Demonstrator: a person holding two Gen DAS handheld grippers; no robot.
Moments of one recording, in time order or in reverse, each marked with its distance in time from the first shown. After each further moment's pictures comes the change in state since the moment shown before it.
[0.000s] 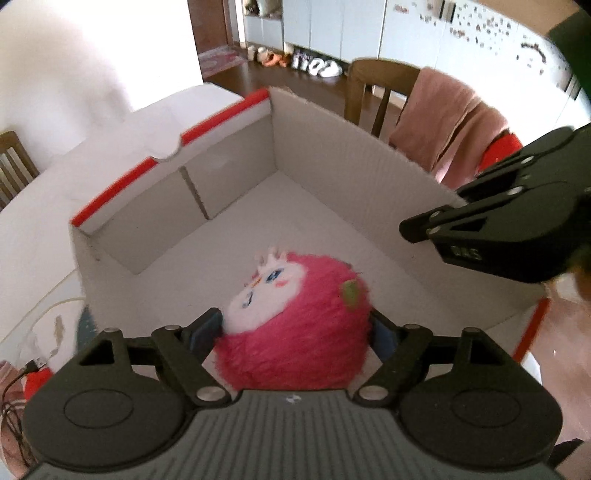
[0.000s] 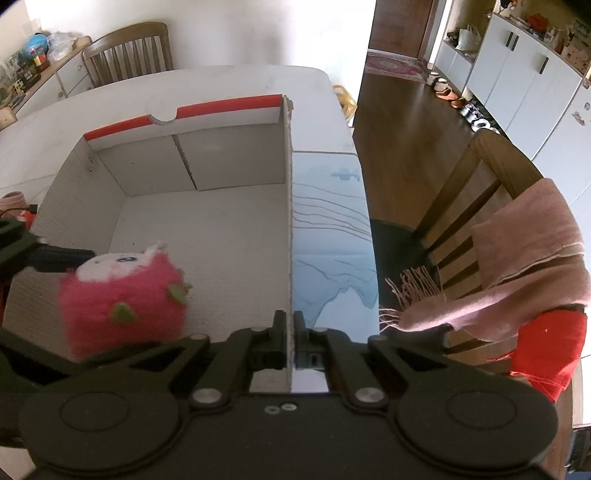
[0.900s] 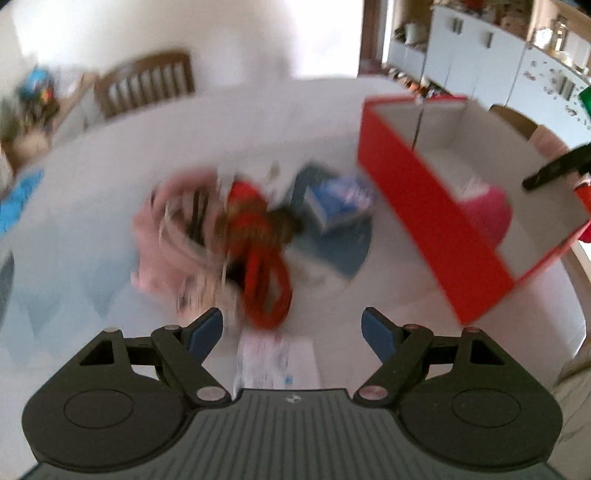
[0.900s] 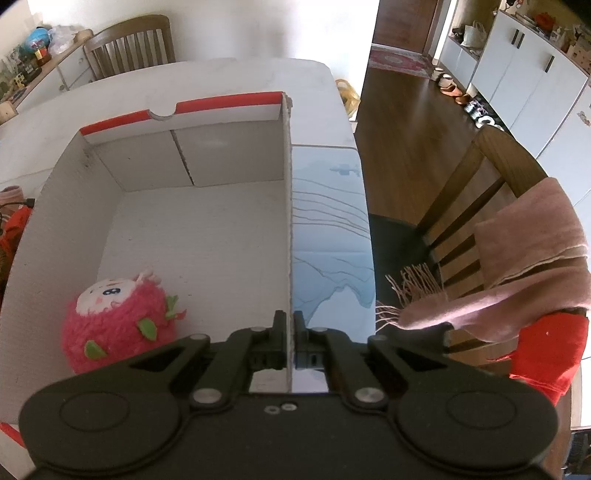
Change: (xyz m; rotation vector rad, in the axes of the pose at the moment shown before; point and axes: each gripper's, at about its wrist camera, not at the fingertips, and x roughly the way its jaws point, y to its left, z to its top) left arm -0.126 0.100 -0.192 -0.387 -0.025 0.241; right arm 0.003 -0.004 0.004 -0.011 0.025 0.005
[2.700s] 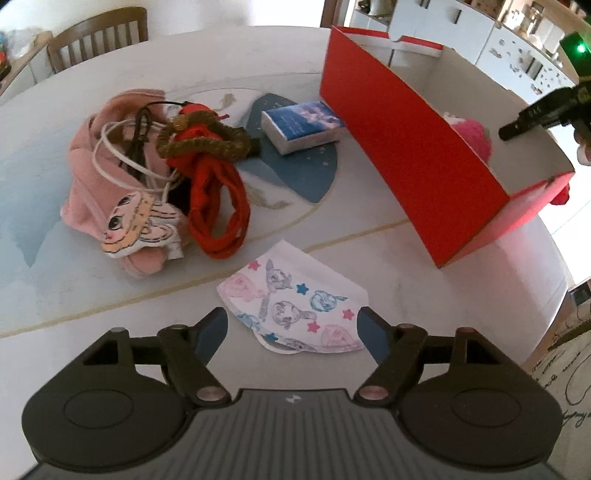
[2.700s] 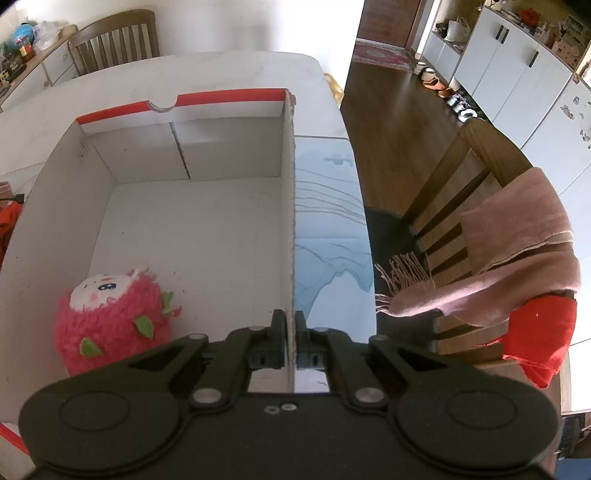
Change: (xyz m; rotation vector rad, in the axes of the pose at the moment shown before) left arm 0.043 -0.003 -0.035 0.040 0.094 -0.176; right arm -0.002 0.016 -0.005 0.022 0.018 -0.062
